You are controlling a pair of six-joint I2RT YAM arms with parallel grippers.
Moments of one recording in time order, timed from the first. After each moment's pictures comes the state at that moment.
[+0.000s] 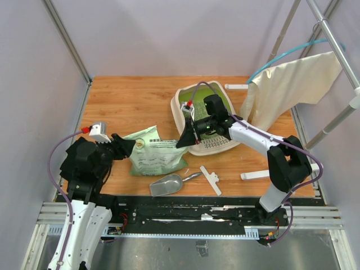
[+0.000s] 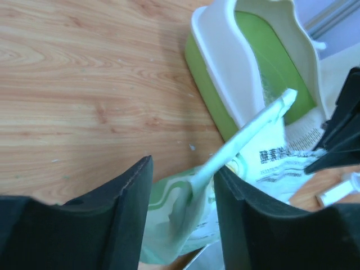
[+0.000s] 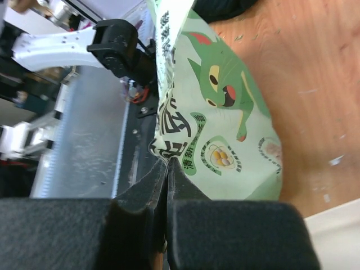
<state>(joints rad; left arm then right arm) -0.10 0.42 0.54 -0.37 0.23 -0.44 0.59 1.66 1.15 -0.08 -1.17 0.03</state>
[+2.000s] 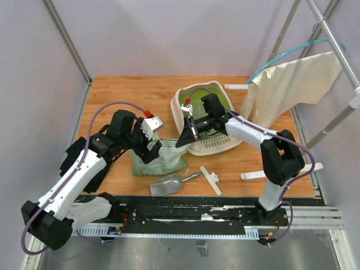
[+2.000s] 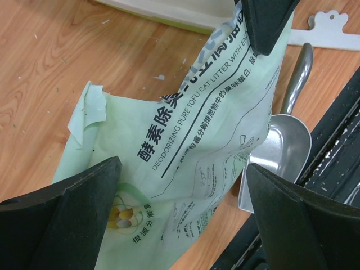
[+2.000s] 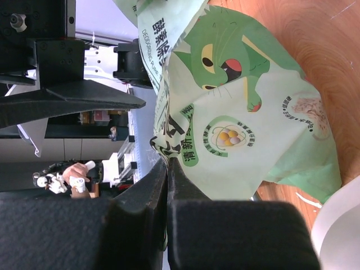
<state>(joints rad) -0.47 1.02 0.97 -0.73 0.33 0.33 0.57 1.76 1.23 -0.22 -1.17 0.47</state>
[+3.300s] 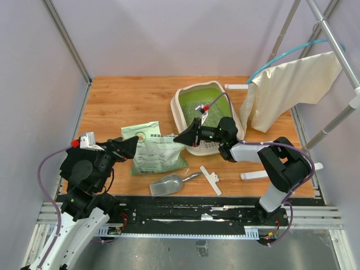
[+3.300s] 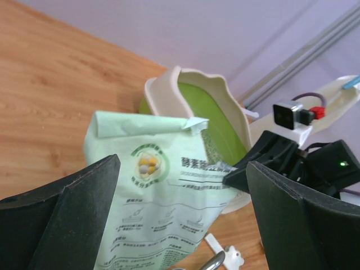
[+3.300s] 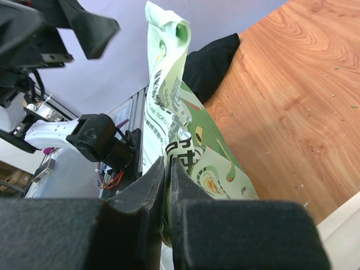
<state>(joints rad) -0.47 0.19 0.52 -0.22 -0.20 -0.59 0.60 1.67 0.71 1.07 -0.86 0.67</state>
